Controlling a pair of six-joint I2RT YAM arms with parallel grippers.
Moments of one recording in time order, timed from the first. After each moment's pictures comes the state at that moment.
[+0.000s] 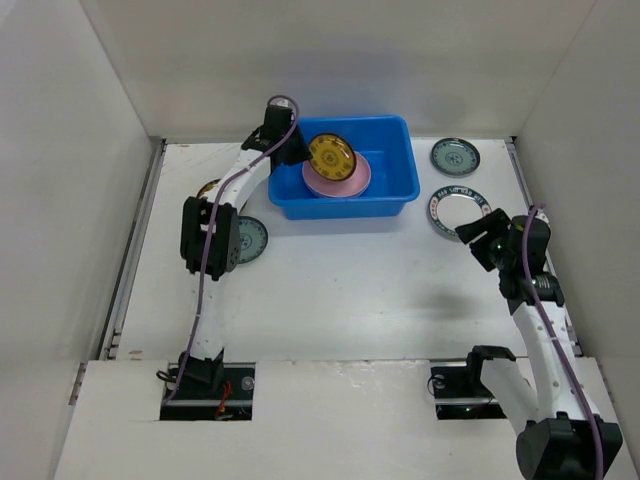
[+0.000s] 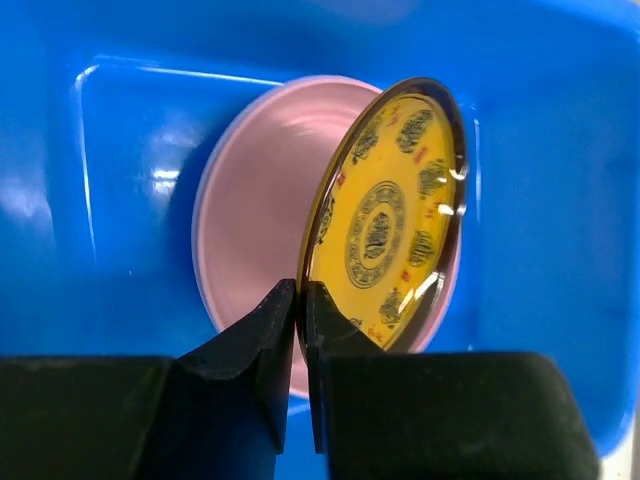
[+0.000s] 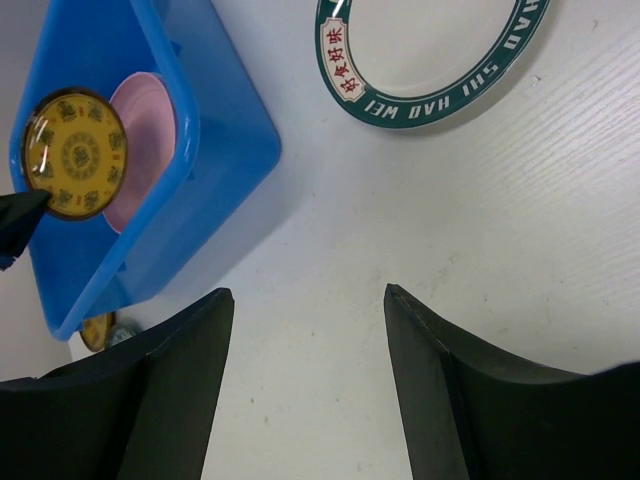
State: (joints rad) left arm -0.33 2.22 1.99 -0.41 0.12 -0.59; right arm -0.08 0.79 0.68 -0.42 -0.07 0.81
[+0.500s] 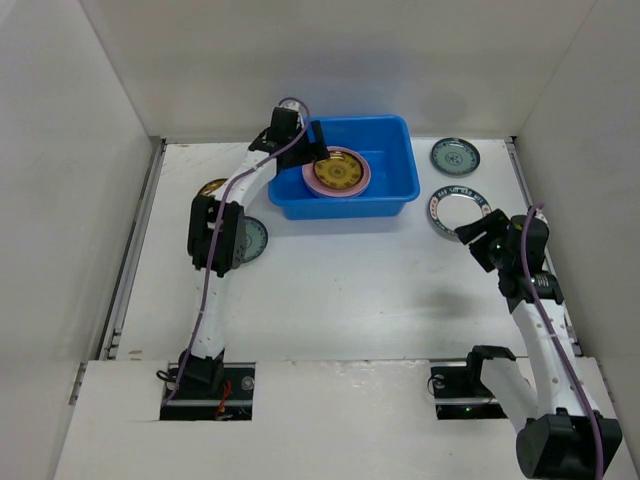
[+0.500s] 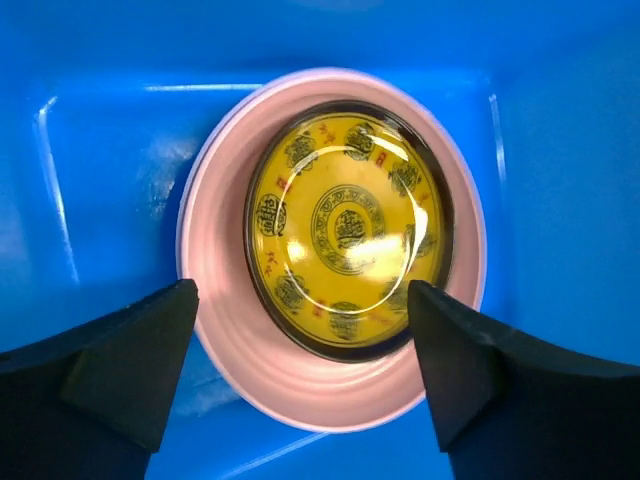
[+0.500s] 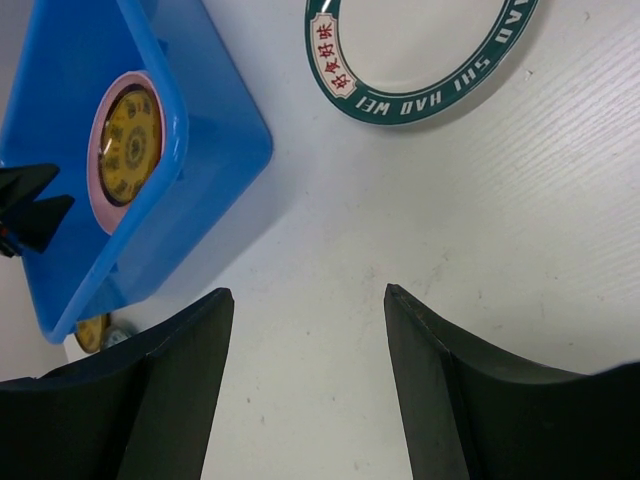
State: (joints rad) left arm -0.33 2.30 2.05 -0.38 0.15 -0.48; right arm -0.09 0.80 0.68 -0.42 -0.07 0.81
